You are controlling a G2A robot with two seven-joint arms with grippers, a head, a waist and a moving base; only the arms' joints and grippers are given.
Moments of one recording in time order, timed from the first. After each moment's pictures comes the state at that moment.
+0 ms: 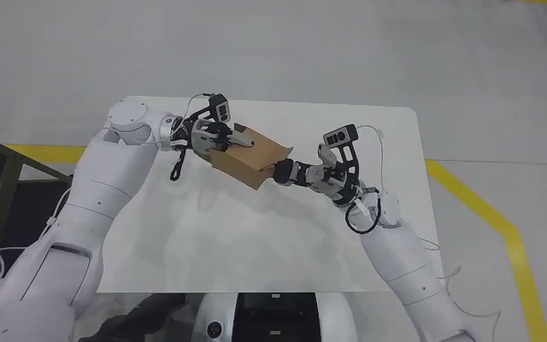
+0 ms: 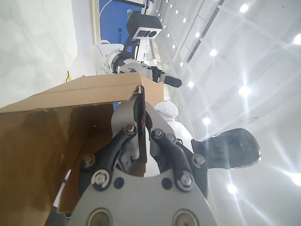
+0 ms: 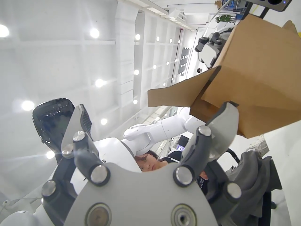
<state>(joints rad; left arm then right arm) 0.67 -1.00 -0.98 -1.10 -0.79 0.13 -1.51 -1.14 -1.37 1.08 -1.40 0.88 -0.41 1.05</state>
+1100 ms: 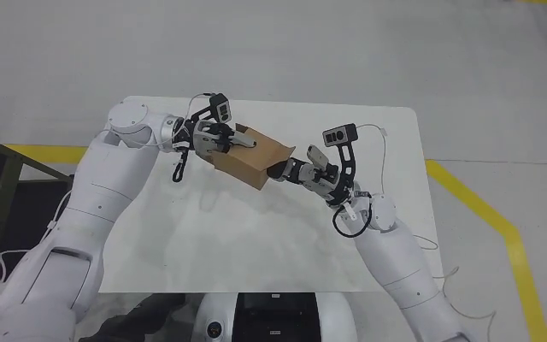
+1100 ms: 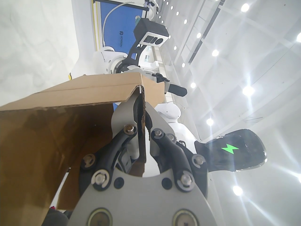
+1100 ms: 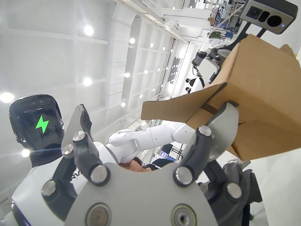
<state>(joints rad) 0.70 -1.00 -1.01 -1.15 -0.76 0.13 -1.47 -1.16 -1.38 1.07 -1.46 0.75 -0.51 0.93</state>
